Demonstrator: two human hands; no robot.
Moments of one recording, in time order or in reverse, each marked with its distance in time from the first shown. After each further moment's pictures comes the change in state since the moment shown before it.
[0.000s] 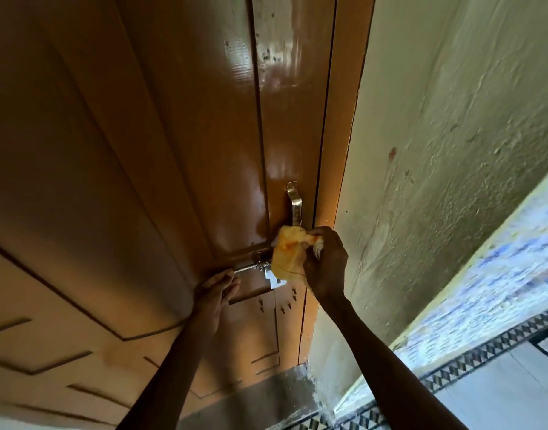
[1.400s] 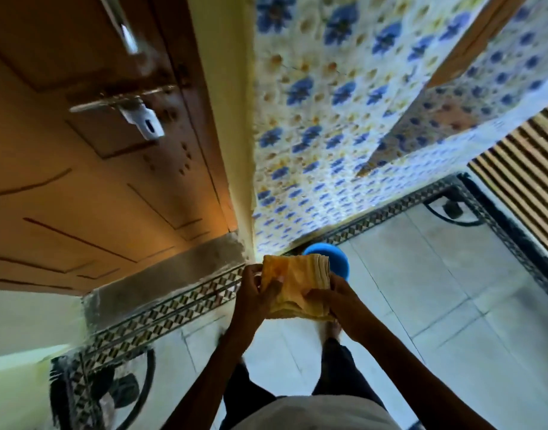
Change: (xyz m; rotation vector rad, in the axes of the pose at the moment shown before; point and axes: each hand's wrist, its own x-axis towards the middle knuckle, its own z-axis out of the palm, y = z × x) left_hand -0.289 -0.303 0.160 0.531 -0.219 -0.087; right_hand -0.258 0.134 -0.350 0.434 -0.633 1.193
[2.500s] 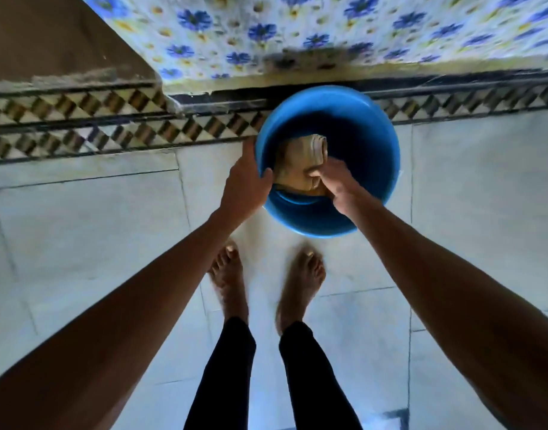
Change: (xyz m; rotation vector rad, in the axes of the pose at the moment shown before) left_hand 0.407 -0.496 0.327 0.361 0.135 -0.201; right_hand 0.581 0.465 -0.291 -0.454 0.089 0.394
